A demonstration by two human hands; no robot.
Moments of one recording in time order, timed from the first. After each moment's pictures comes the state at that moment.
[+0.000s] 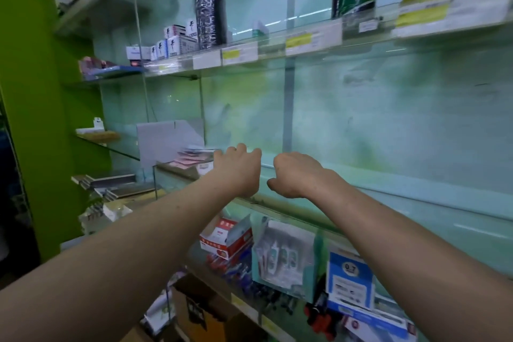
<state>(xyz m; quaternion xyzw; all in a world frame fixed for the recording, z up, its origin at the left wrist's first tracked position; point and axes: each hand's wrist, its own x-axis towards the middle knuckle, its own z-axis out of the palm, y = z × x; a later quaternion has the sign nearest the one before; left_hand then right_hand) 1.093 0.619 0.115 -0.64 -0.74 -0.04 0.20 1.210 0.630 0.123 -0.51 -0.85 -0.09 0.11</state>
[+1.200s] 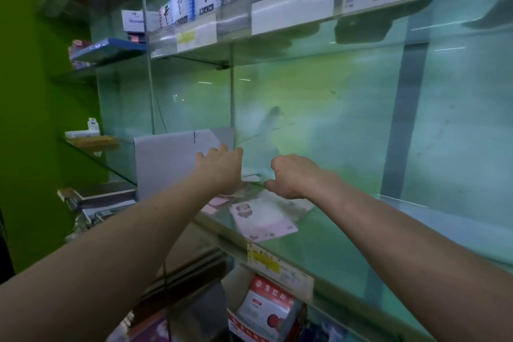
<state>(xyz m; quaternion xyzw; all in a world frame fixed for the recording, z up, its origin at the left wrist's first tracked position) 0.862 0.834 0.114 -0.61 -0.77 -0.06 0.16 1.006 0.854 0.122 -0.47 -0.87 -0.09 0.09</state>
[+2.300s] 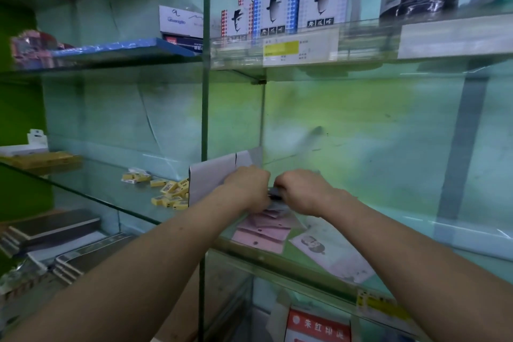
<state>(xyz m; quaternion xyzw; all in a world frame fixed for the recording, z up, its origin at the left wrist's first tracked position) 0.758 0.882 0.118 -0.78 -0.61 -0.12 0.11 0.886 0.881 0.123 -0.52 -0.83 -0.16 0.11</state>
